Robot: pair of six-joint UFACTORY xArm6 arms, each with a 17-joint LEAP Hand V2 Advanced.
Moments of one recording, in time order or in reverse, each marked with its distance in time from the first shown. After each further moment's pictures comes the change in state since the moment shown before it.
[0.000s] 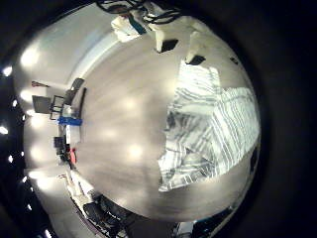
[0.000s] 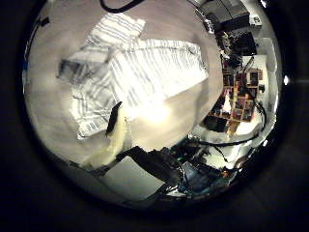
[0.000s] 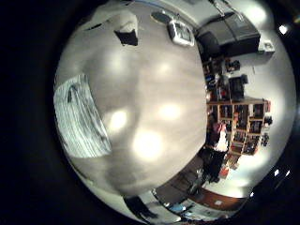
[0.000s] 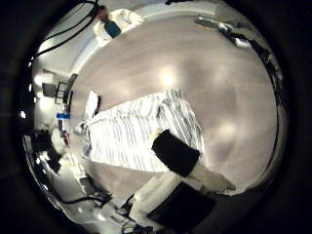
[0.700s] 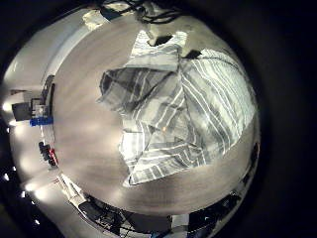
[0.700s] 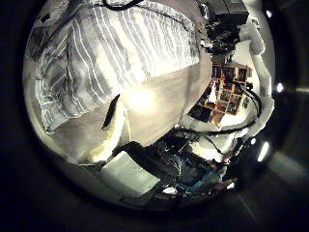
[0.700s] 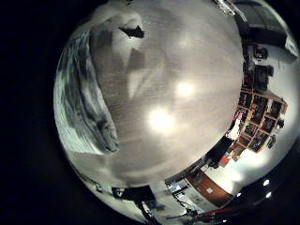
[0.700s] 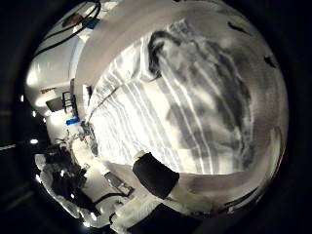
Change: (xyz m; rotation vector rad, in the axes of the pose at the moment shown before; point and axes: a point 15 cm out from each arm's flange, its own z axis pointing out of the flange) left arm 0.025 0.012 0.053 -0.092 0.067 0.016; right arm -0.049 0.008 0.109 -0.207 -0.111 0.005
